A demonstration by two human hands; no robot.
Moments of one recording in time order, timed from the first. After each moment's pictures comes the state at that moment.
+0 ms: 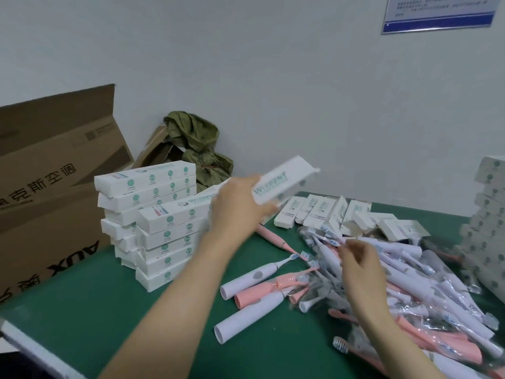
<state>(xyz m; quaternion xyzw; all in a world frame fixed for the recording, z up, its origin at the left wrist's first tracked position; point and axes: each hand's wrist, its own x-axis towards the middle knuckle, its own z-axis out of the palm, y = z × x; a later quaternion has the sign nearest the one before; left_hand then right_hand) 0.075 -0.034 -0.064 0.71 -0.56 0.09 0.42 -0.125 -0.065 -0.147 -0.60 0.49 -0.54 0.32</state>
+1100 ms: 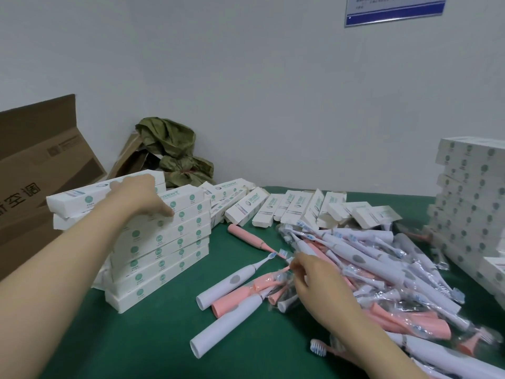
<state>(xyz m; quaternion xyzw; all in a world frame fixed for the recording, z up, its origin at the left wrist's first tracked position) 0.180 -0.018 -0.020 0.90 -0.43 0.06 0.09 -0.127 -0.046 -0.150 -0.83 0.47 -0.28 0.12</state>
